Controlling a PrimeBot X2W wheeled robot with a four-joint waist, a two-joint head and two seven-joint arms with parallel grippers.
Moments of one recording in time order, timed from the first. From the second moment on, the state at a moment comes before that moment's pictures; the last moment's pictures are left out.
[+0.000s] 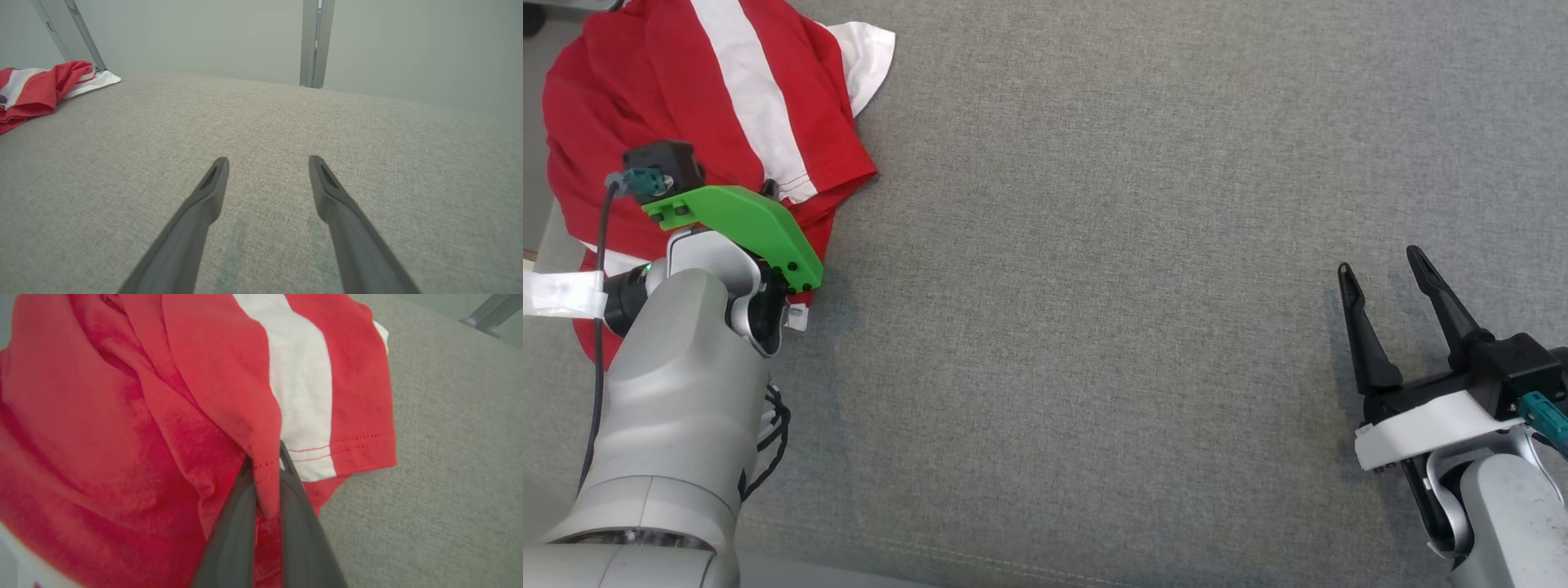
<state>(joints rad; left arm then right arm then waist) -0.99 0.12 -0.20 1.24 -0.55 -0.05 0.00 -0.18 -0.23 0.06 0.12 0.14 0.13 -0.26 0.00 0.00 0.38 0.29</state>
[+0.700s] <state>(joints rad) -1.07 0.07 -0.30 1.15 -0.54 -0.12 -0.10 -0.14 -0.17 0.05 0.12 0.15 0.13 -0.26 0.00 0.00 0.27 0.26</state>
